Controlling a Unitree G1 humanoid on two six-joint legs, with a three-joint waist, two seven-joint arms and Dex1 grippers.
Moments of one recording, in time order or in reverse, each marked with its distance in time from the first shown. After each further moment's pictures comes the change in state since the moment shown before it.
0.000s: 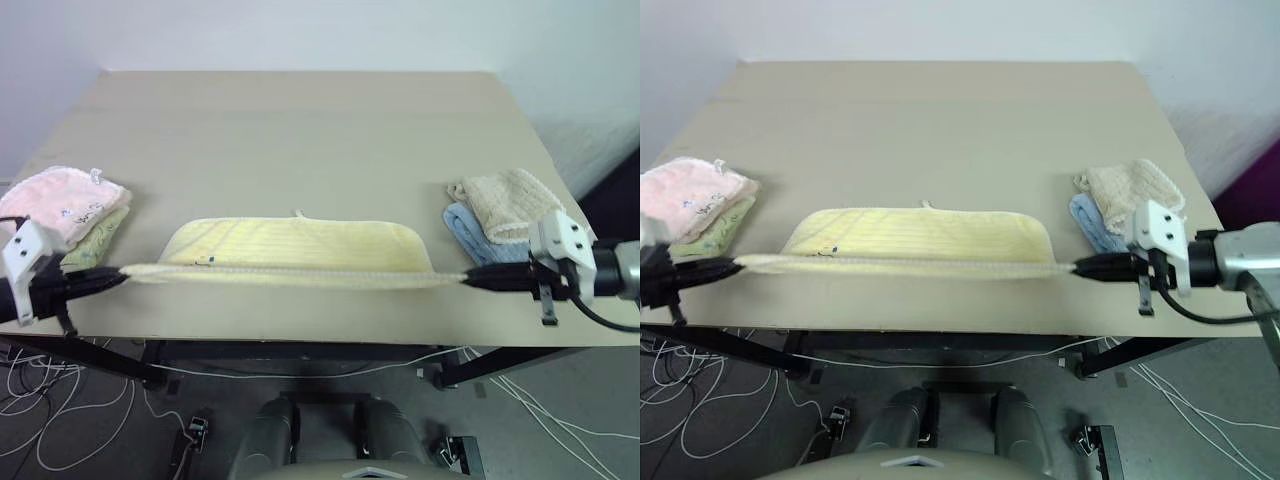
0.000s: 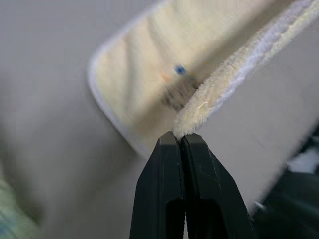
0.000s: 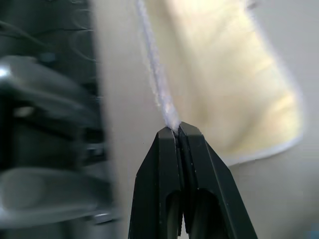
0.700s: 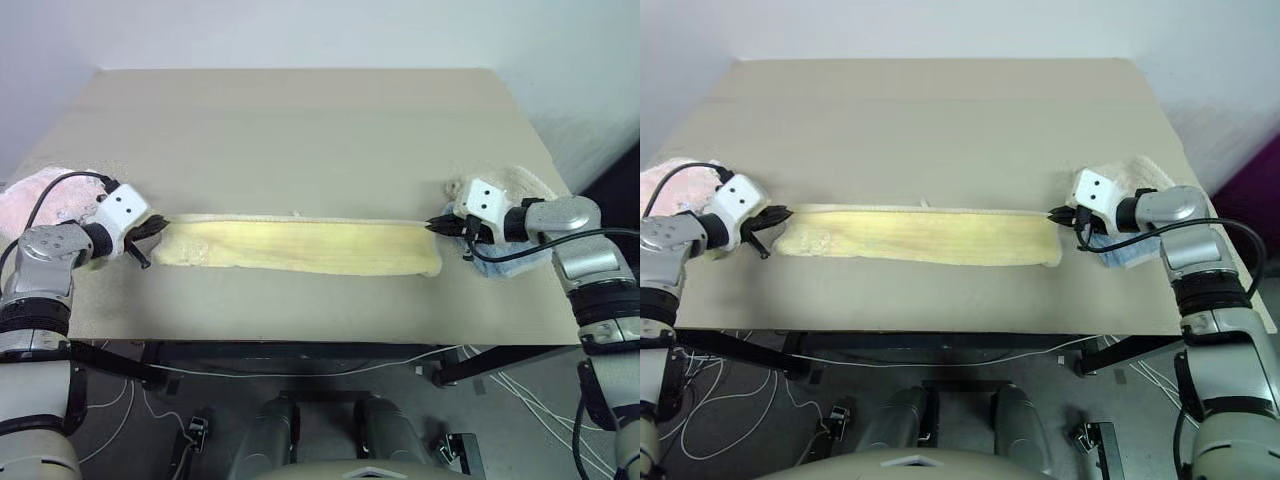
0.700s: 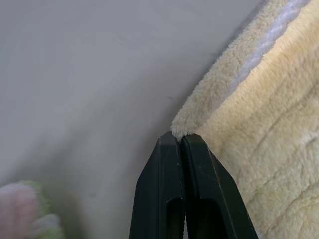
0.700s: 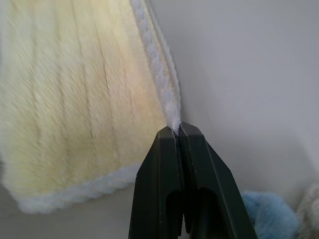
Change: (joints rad) left arm -0.595 -0.221 -0.413 0.737 0.446 -0.518 0.319; right arm -0.457 0.289 0.305 0.728 -0.434 -0.426 -0.164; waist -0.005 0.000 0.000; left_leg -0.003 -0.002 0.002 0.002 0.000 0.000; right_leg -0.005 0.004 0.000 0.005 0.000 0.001
